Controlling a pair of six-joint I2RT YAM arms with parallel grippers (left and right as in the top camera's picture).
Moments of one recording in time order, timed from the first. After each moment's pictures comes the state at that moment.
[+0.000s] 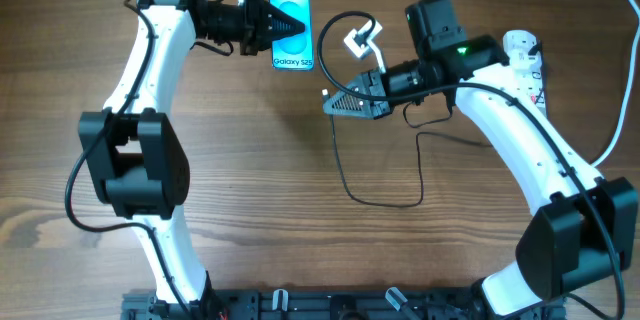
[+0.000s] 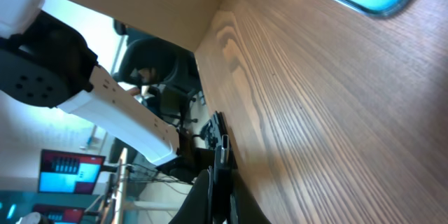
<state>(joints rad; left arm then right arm) -0.05 2.12 1.85 -0.96 1.29 -0.24 0.33 1.73 1.40 -0.85 -1.21 -0.06</state>
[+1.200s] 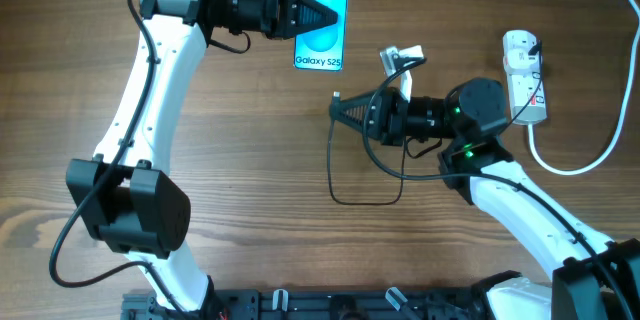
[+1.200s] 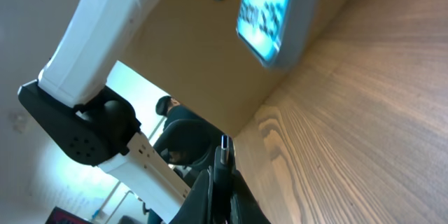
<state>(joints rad) -0.17 1.91 1.85 -0.83 1.40 -0.21 0.34 1.42 0.69 0.87 -1.14 1.05</state>
